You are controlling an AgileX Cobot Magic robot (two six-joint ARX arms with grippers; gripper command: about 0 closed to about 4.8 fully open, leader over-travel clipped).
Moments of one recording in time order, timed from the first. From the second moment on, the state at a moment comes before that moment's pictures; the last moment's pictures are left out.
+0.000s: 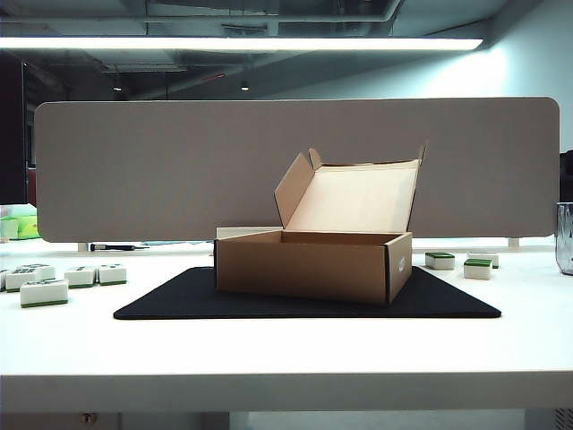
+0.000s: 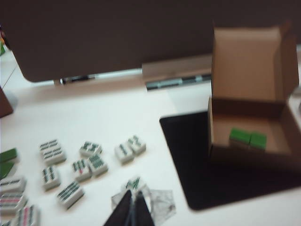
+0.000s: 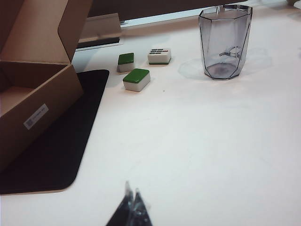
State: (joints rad) left arm -0.16 0.24 0.82 -0.72 0.04 0.06; right arm 0.02 0.01 0.01 -0.18 0.00 0.15
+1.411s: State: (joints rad) left arm -0.16 0.21 0.01 -0.16 -0.06 -0.06; right arm 0.02 0.01 0.01 -0.18 0.00 0.15
